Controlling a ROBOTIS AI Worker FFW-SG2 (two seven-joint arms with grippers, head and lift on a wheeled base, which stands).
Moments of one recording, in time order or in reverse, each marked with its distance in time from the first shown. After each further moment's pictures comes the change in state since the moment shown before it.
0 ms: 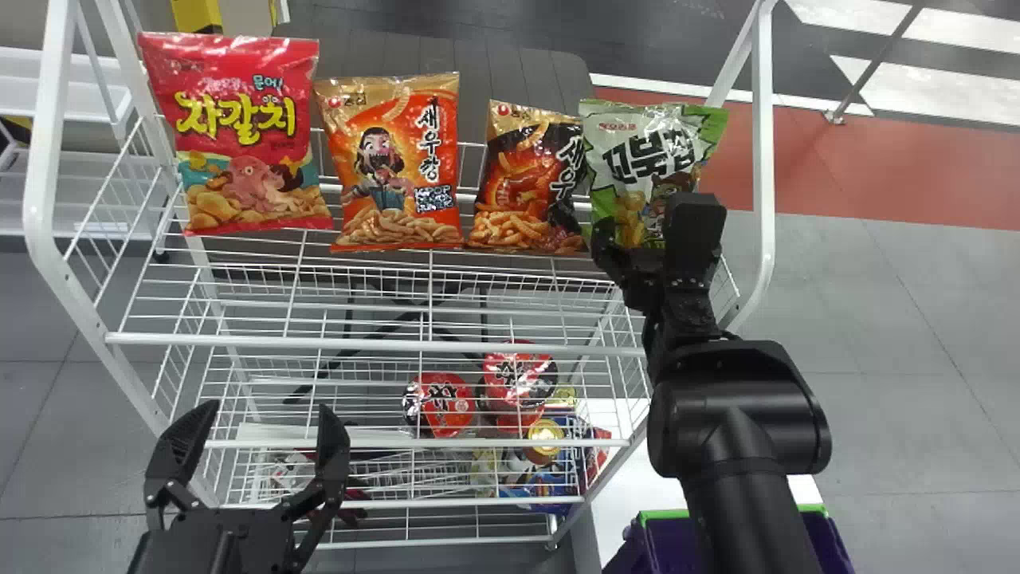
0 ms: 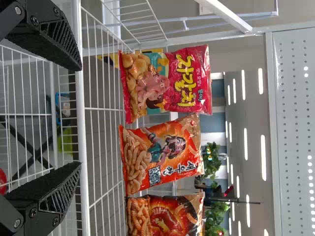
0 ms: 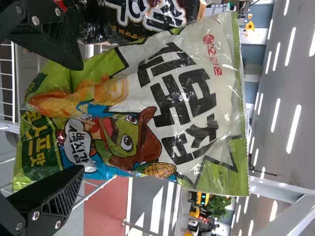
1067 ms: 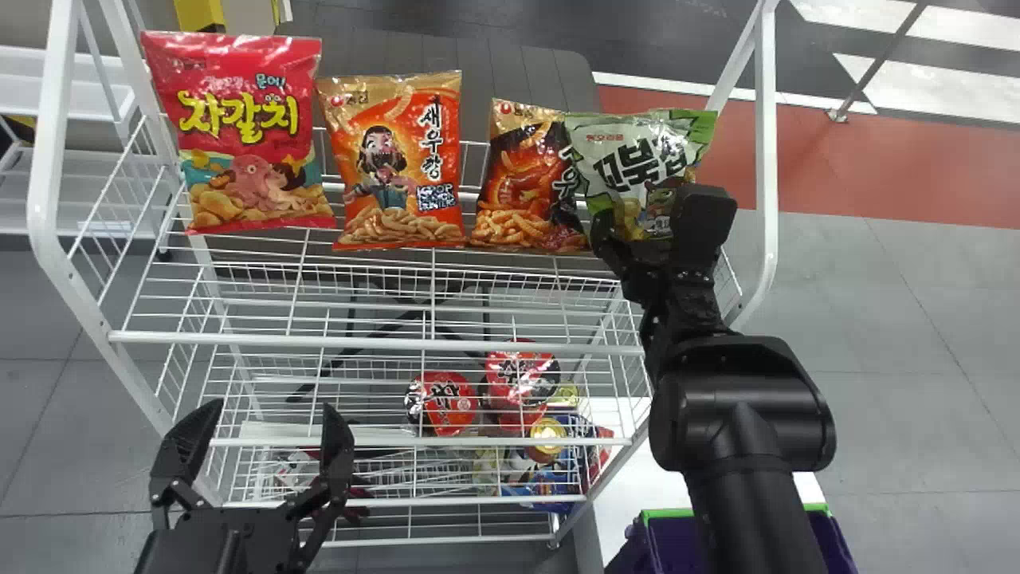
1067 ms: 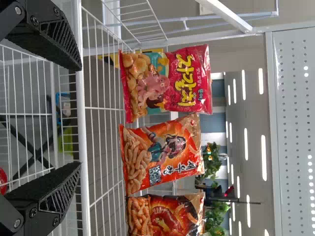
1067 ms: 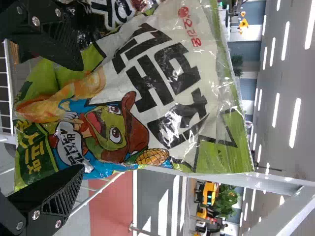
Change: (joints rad) left arm 0.002 0.001 -0.005 -0.002 -0.004 0.003 0.006; right arm 0.005 0.000 0.005 -0.040 -0.089 0.025 -0.016
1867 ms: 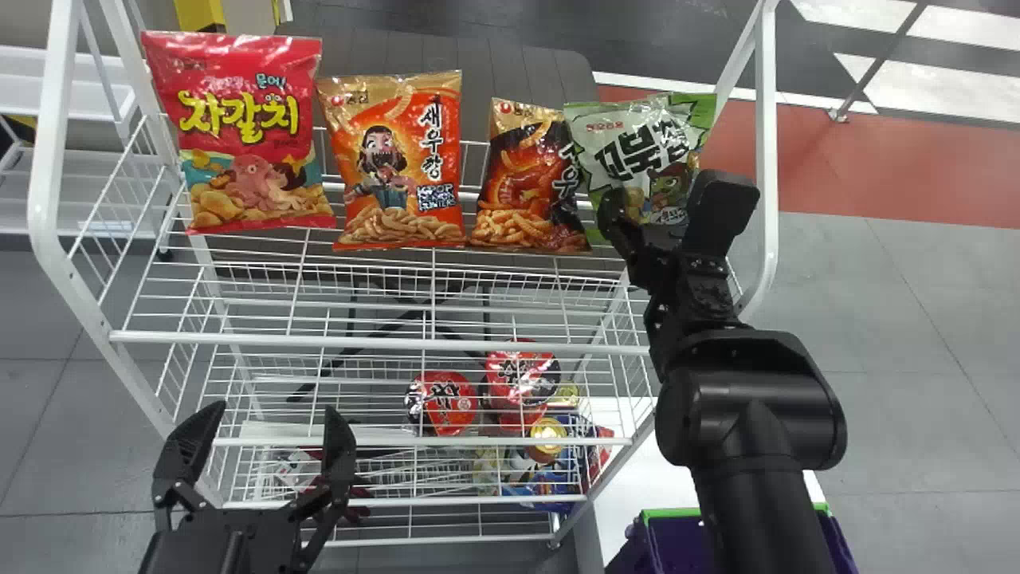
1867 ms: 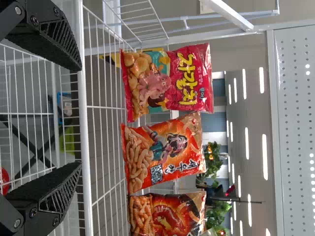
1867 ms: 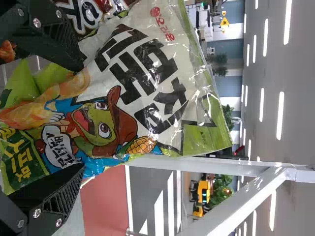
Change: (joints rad) left arm -0.002 -0.001 -0.001 0.006 -0.002 0.001 0.000; right arm 0.009 0.000 -0.002 -0.057 -0.055 -0.005 -0.010
